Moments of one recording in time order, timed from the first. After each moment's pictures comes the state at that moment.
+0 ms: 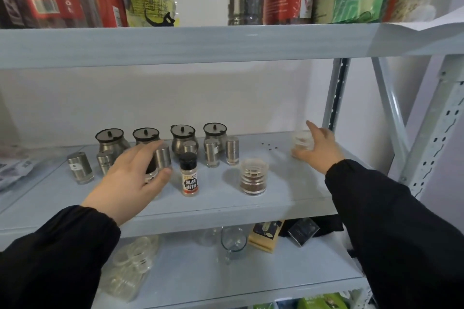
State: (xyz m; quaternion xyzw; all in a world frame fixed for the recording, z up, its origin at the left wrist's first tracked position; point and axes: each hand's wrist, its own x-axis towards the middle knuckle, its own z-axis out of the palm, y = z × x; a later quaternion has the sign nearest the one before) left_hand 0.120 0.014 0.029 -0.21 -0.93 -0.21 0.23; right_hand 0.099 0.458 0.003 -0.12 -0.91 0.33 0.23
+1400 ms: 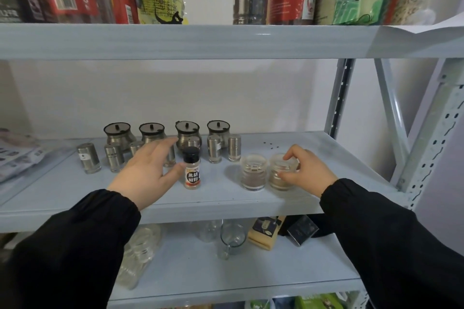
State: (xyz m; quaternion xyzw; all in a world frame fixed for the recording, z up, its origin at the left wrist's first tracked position) left_hand 0.119 0.033 0.021 -0.21 -0.93 -0.21 0.21; right_hand 0.140 0.415 -0.011 0.01 -0.94 0.29 0.16
